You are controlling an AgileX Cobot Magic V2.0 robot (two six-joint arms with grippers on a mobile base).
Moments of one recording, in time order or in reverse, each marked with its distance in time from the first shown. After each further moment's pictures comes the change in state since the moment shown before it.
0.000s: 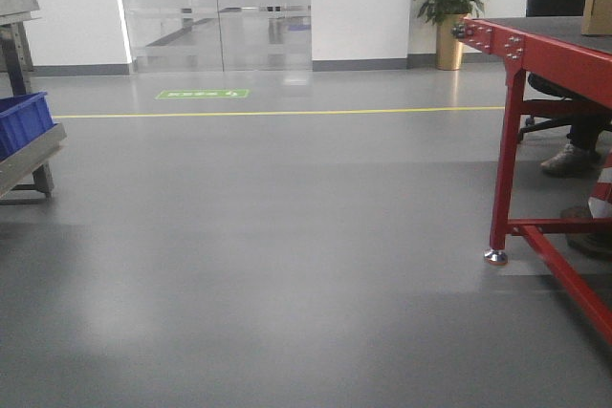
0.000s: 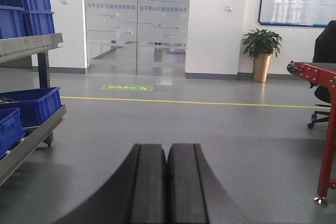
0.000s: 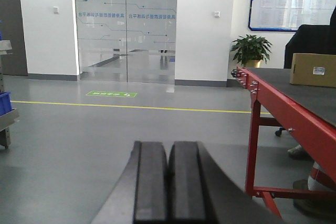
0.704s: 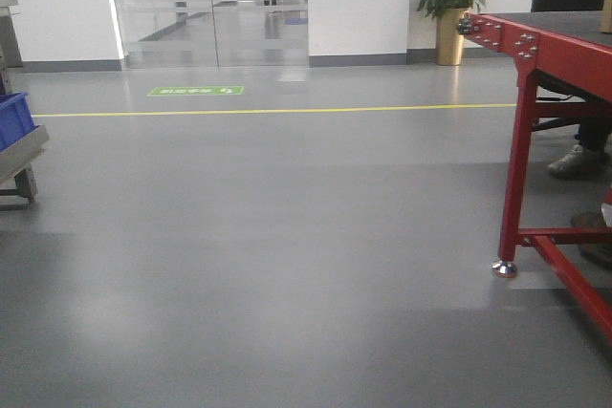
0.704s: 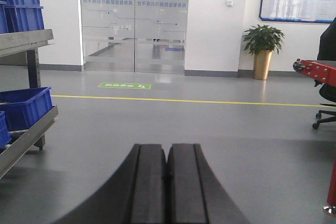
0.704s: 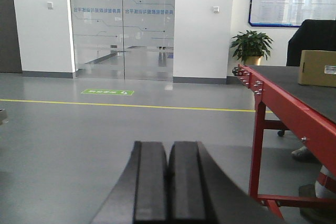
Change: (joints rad) left arm 0.000 0.000 0.000 0.000 0.000 0.000; right arm 0.000 0.000 0.000 0.000 -0.002 0.000
